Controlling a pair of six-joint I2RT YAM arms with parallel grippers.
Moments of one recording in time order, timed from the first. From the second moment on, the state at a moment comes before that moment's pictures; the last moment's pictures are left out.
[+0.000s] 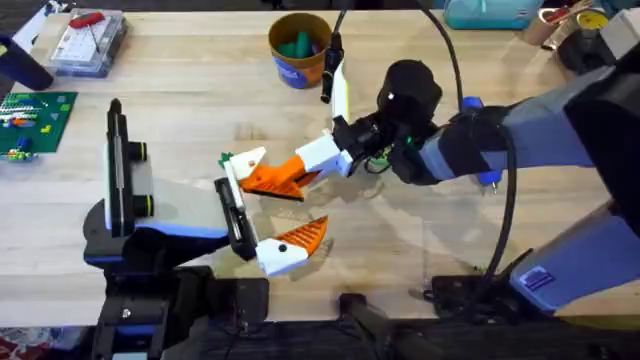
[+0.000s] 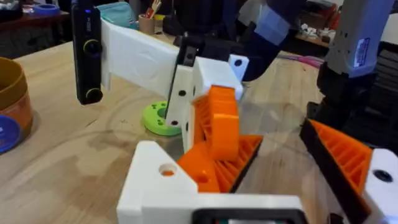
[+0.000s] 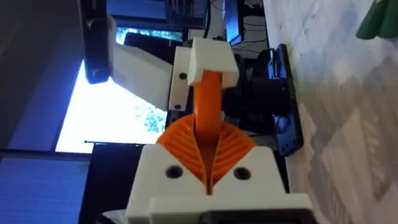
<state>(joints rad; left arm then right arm) 0.03 0.00 0.02 -0.15 1.22 -0.03 0.61 1.85 0.68 1.15 -1.43 1.43</state>
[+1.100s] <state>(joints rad) 0.02 0.00 0.02 -0.15 1.23 -0.04 0.58 1.91 0.76 1.13 -1.41 1.44</state>
